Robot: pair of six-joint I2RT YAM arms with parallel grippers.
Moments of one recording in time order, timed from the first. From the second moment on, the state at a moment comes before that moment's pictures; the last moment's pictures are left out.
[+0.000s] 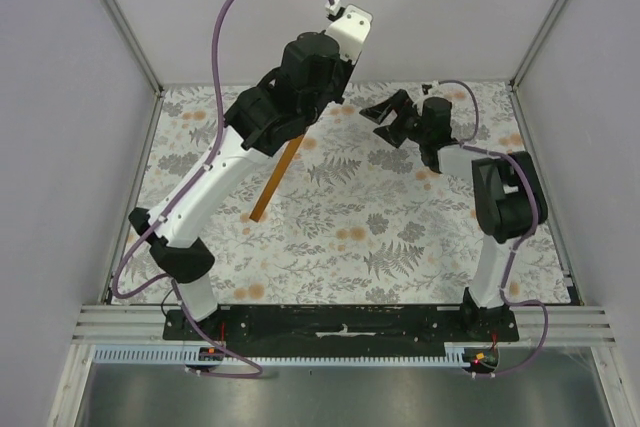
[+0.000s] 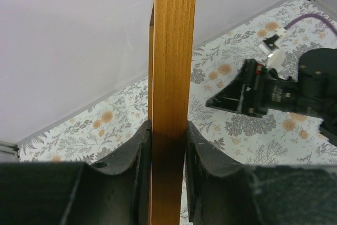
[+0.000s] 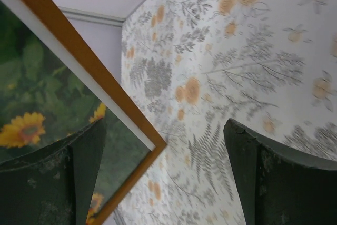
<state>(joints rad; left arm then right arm) -0.87 1.79 2.28 -0.75 -0.50 0.12 0.17 1.86 1.07 0.47 -0.47 0.94</state>
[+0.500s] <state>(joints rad) -0.88 1.56 1.97 -0.59 -0.47 0.11 0.28 2.30 1.61 0.55 -0.43 1.45</state>
